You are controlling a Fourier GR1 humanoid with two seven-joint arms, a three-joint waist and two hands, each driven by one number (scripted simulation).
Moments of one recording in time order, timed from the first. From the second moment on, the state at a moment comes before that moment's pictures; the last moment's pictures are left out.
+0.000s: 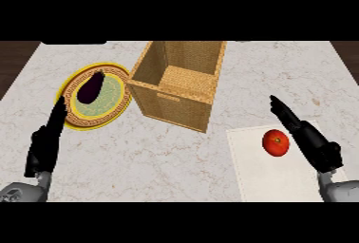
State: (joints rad) left arm -0.09 0.51 -0.25 -1.37 0.19 0.42 -0.01; right arm -0.10 -0.44 0.19 -1.49 -0.11 0.12 -0.05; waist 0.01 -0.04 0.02
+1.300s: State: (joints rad) left arm -0.04 0.35 -0.23 -1.65 0.30 0.39 -0.05; right arm 0.04 -0.67 0.09 -2.16 0.37 0.06 0.36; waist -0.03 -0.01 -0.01
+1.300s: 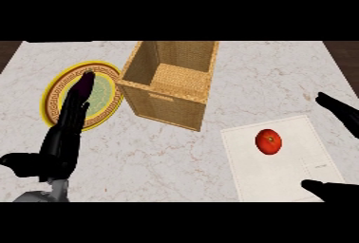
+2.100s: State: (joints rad) left arm -0.04 0.31 -0.25 -1.69 0.26 0.37 -0.02; right arm -0.28 -0.89 0.08 -2.26 -0.07 0.48 0.93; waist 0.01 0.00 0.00
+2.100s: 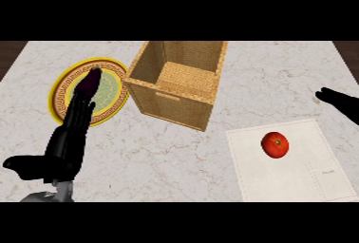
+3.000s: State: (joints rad) left arm -0.04 0.24 -0.18 -1.63 0.21 0.30 -0.05; right arm -0.18 -0.70 0.18 -2.14 0.26 0.53 0.81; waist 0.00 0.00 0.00
